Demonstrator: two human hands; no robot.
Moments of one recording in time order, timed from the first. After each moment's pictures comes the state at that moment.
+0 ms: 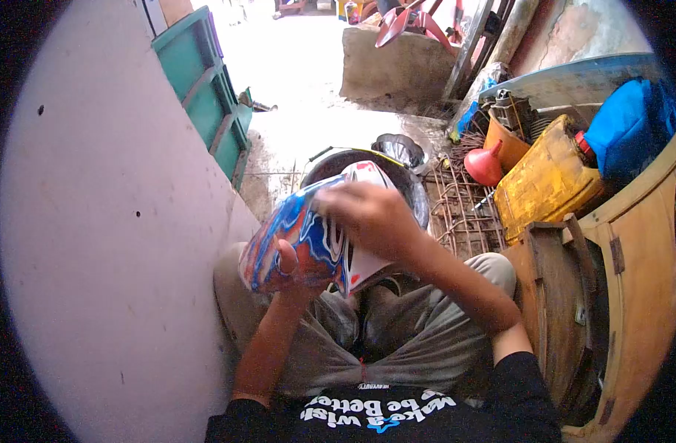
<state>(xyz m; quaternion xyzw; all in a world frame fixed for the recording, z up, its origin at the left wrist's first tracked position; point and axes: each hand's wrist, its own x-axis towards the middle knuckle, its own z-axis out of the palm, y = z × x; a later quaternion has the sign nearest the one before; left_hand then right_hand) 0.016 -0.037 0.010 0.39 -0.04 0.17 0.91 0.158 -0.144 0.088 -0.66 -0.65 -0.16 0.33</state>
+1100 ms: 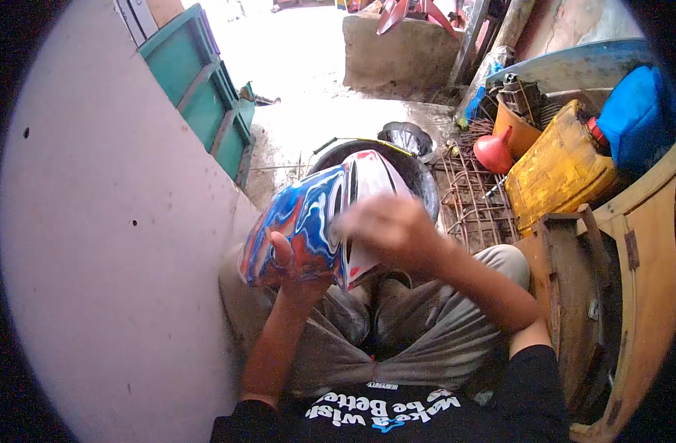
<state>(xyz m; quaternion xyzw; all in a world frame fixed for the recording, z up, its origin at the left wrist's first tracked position) 0.012 -0.032 0.017 0.36 0.01 0.20 0.91 0.159 -0.174 0.069 -0.63 -0.69 -0.19 0.29</state>
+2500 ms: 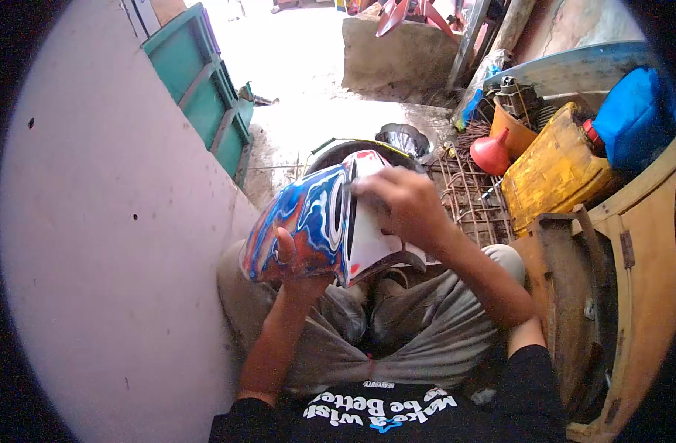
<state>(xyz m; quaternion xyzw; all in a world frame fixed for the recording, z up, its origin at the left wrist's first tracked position) 0.008 -0.032 0.008 0.34 -0.02 0.16 0.93 0.176 -0.173 0.087 -0.72 -0.61 -0.18 0.27</state>
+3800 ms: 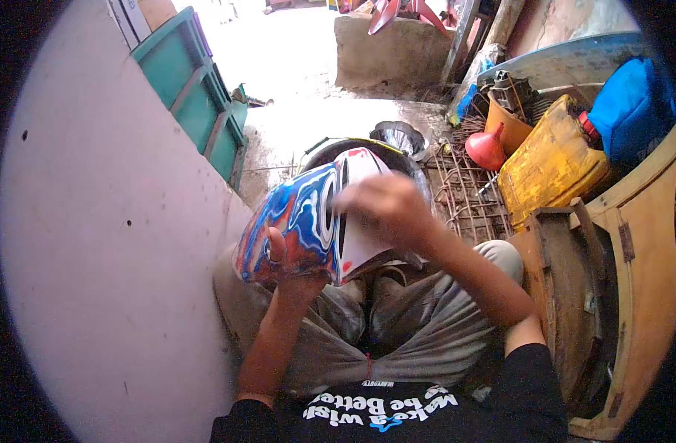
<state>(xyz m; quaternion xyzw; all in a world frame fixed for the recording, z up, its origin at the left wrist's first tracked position) 0.007 -0.034 0.016 0.33 0.02 0.13 0.93 0.177 -0.169 0.071 -0.65 -0.67 -0.19 0.30</state>
